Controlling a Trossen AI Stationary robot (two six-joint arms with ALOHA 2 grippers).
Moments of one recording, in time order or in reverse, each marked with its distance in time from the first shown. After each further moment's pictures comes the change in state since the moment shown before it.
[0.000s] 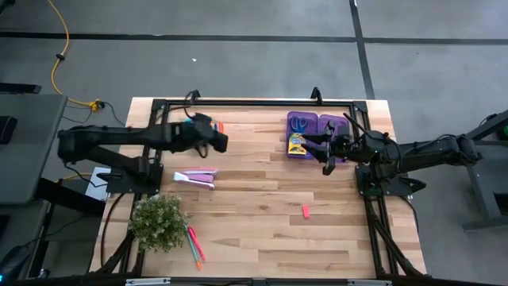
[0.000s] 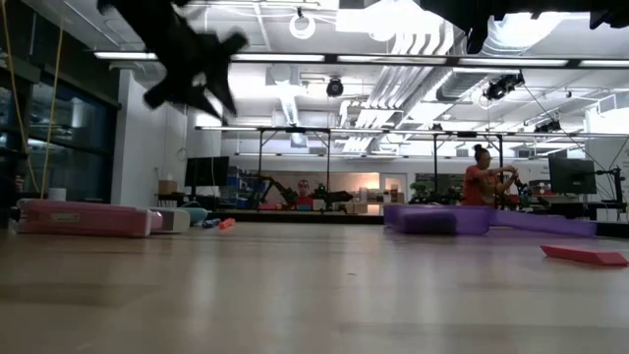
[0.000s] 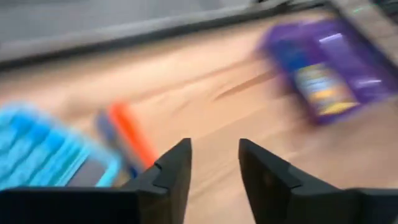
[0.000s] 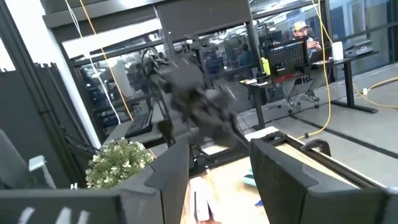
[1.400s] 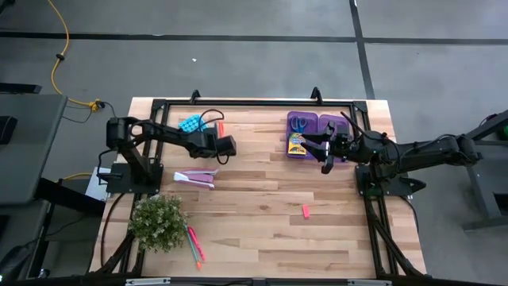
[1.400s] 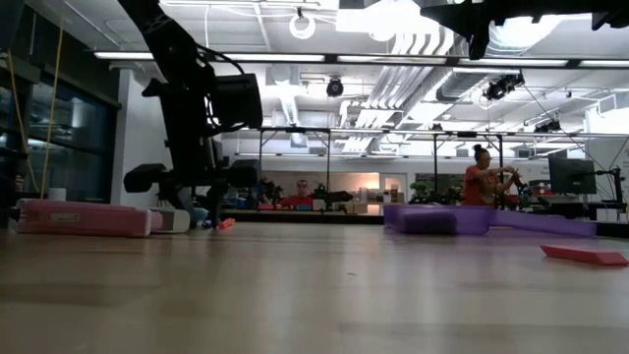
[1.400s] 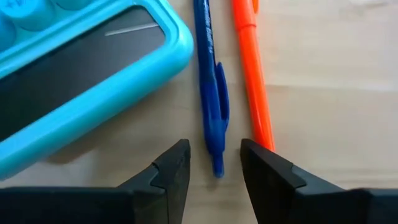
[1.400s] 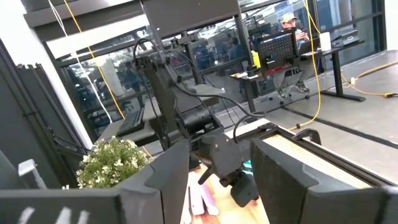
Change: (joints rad) left arm 0.068 0.520 0.003 0.001 0.028 -0.500; right arm 0.000 0.000 0.000 -0.035 0.042 0.040
